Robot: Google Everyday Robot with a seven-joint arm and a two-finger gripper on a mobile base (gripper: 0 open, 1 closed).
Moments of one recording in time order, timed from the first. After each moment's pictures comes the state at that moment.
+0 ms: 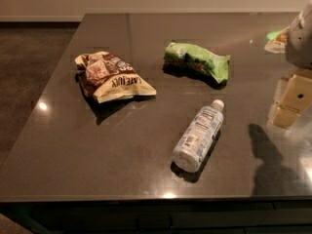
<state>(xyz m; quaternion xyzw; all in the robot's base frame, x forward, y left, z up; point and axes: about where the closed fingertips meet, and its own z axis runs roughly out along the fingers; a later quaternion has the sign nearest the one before) 0.438 -0.217 0.976 -0.60 0.78 -0.03 0.16</state>
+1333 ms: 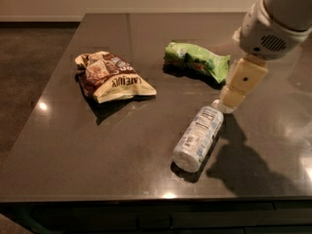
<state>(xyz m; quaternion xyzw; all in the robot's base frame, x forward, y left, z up) 0.486 -0.159 0.975 -0.57 0.79 -0.02 0.20</state>
